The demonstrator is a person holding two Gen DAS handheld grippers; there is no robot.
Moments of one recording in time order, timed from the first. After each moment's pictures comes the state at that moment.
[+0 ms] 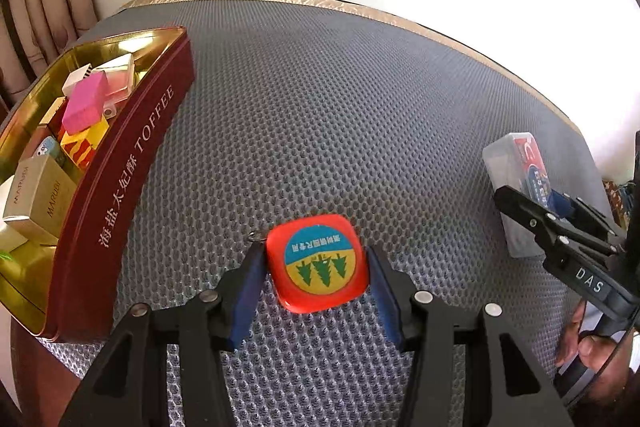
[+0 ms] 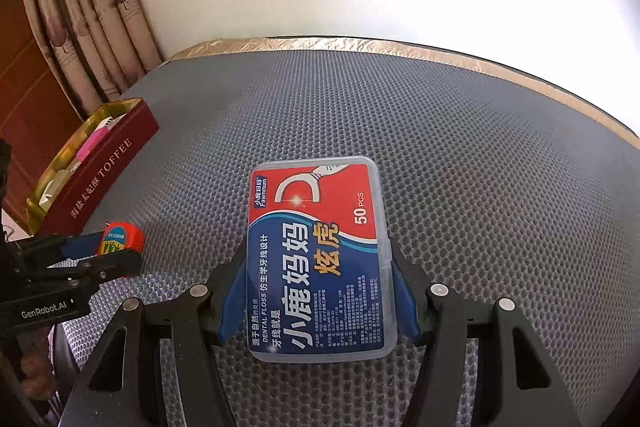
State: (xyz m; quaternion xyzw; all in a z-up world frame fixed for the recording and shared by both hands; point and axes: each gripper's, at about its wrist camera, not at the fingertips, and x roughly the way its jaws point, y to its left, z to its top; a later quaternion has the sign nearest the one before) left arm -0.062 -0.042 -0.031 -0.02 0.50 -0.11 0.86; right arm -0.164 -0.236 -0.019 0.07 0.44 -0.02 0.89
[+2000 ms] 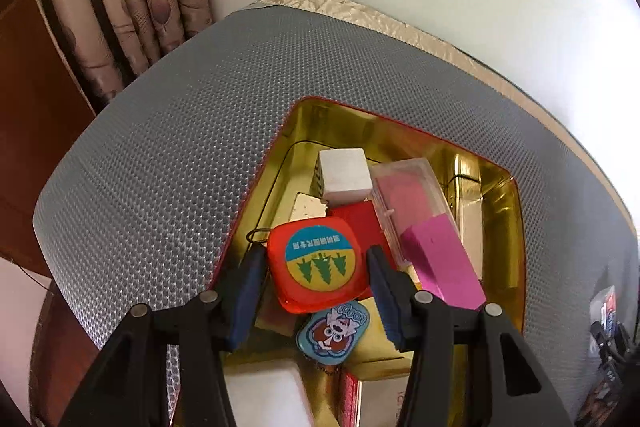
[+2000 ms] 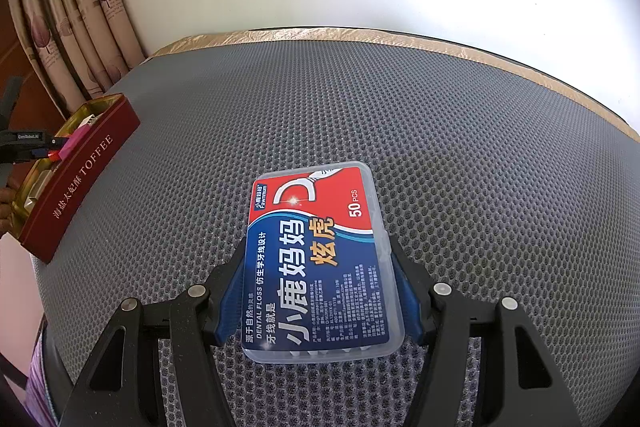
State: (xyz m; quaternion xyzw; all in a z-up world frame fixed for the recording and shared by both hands) left arm 0.046 0.189 0.009 -0.07 0.51 0.02 0.86; right arm -0.166 -0.233 -0.029 0.07 0.45 -0.06 0.89
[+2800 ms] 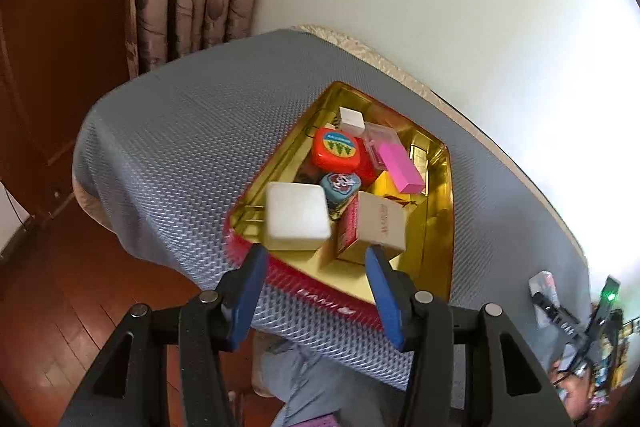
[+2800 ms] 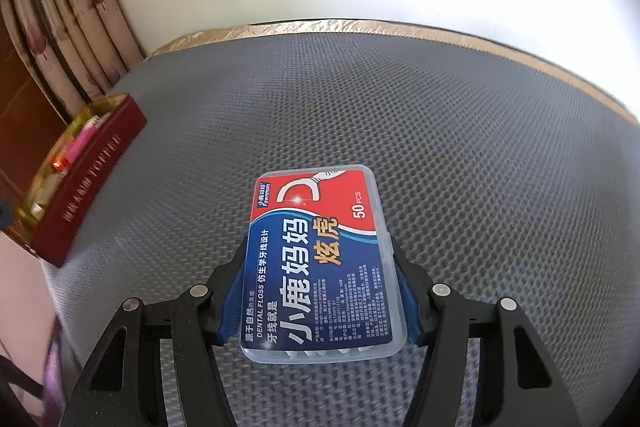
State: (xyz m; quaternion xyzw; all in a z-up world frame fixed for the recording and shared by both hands) left arm -0.120 0.216 0.043 -0.17 0.43 0.03 0.89; right arm -0.164 -0.218 -0.025 0.11 0.47 -0.06 0.87
